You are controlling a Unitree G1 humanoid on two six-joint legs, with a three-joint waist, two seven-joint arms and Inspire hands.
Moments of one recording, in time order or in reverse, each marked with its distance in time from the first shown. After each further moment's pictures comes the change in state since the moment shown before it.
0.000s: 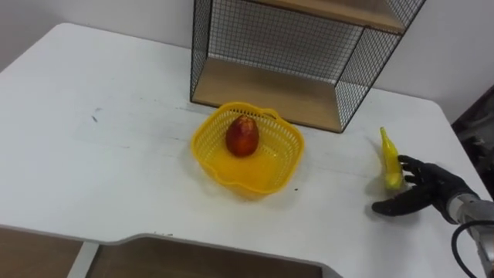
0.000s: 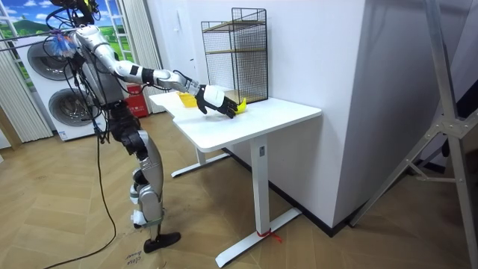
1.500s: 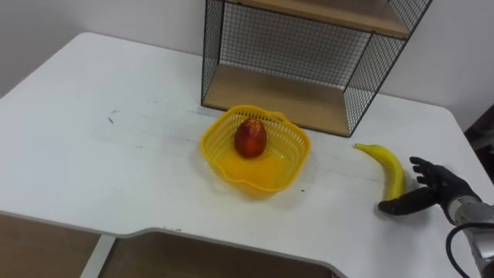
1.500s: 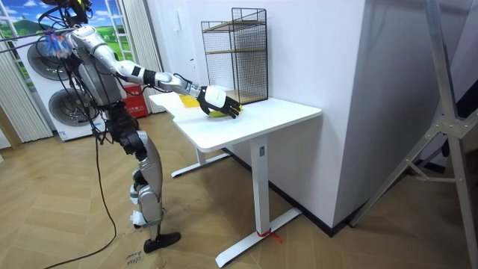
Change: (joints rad) left arm -0.028 -0.002 -0.001 0.005 0.005 0.018 0.006; right arm -0.046 0.000 0.038 0.134 -0.001 -0.041 -0.143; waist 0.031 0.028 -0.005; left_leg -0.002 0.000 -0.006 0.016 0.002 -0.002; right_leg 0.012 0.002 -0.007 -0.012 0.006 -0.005
